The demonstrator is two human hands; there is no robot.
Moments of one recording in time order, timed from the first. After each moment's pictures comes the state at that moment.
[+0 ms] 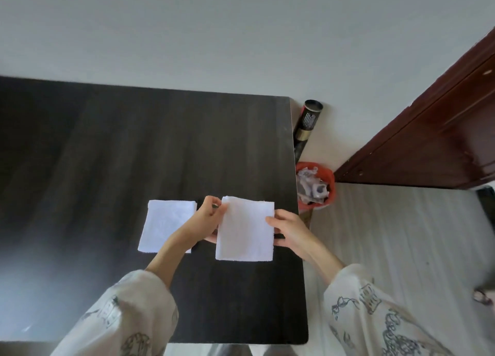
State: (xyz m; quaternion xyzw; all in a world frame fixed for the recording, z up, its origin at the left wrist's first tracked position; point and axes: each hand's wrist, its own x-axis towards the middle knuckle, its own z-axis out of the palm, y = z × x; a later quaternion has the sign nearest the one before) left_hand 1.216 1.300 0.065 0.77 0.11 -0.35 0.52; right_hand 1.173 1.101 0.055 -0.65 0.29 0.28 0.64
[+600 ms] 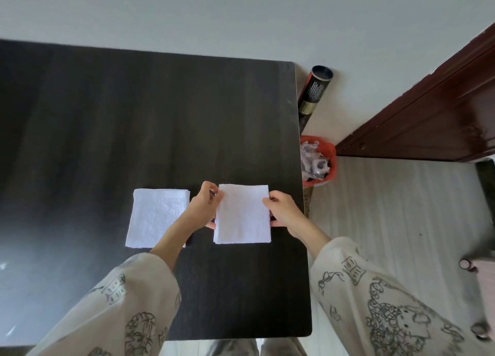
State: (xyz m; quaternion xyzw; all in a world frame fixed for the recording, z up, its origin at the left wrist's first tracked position) left_hand 1.249 1.296 -0.002 0.82 0.09 -0.37 0.43; right_hand 1.216 1.111 0.002 -0.73 0.33 0.31 0.51
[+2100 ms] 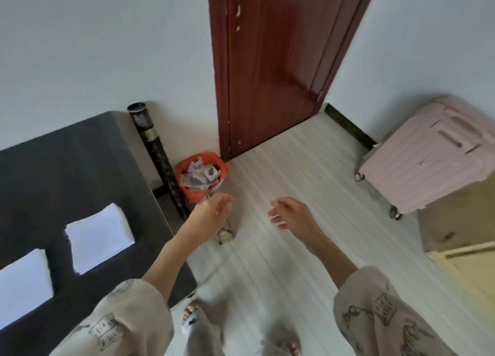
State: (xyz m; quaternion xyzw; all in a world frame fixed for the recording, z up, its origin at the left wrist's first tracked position) left_hand 1.033 1.047 0.107 0.83 -0.34 -0.30 0.32; right_hand 0.887 0.905 0.106 -0.68 0.43 -0.04 0.60
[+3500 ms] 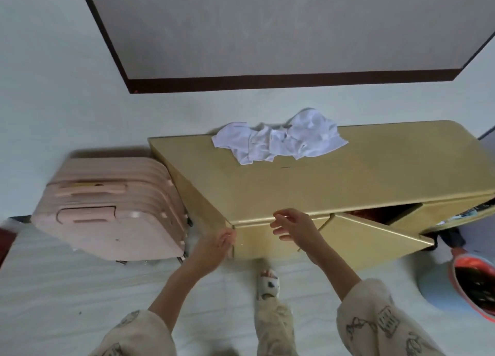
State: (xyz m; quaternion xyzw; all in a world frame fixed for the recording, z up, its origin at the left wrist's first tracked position) left_hand 0.327 0.271 0.082 0.50 -0.74 -0.44 0.05; right_hand 0.124 0.316 0.115 -0.34 0.71 -0.37 0.50
